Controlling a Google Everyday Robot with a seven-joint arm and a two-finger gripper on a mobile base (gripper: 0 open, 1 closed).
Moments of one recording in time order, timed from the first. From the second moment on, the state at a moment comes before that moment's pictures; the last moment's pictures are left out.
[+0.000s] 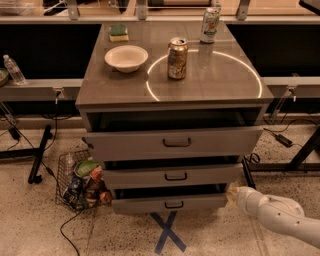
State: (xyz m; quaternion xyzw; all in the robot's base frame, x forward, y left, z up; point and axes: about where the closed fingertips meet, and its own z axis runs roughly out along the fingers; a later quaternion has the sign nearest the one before) arm 0.561 -0.310 0.385 -0.61 0.70 -0.13 0.35
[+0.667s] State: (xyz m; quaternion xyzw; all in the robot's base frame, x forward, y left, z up) arm 0.517 -0.307 0.486 -0.56 0.71 -0.14 0.41
